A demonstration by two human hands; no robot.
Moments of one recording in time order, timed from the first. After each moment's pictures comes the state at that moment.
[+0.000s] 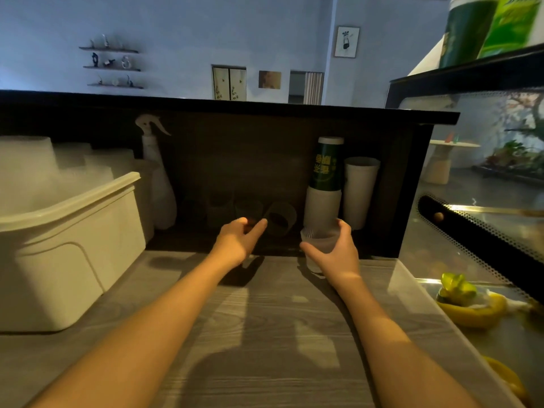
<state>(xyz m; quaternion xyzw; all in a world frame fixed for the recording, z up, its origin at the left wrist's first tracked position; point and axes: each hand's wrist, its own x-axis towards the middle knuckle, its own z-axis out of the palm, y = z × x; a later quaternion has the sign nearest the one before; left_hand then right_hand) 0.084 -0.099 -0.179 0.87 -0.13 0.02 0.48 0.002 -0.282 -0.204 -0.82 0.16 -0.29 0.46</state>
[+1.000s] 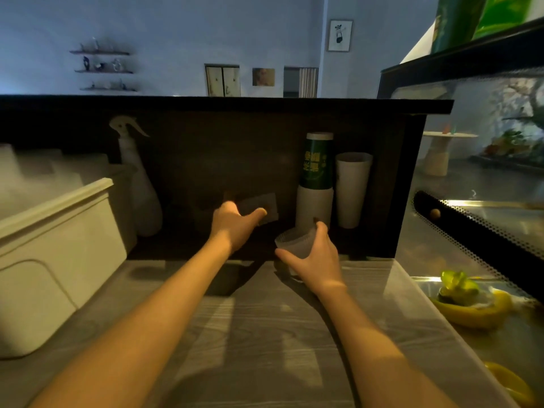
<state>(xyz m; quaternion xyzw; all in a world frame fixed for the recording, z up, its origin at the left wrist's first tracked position) 0.101 -0.131 -0.153 0.85 -0.09 0.08 0.52 0.011 -0.272 -0.204 -0.87 0.14 -0.26 0.40</state>
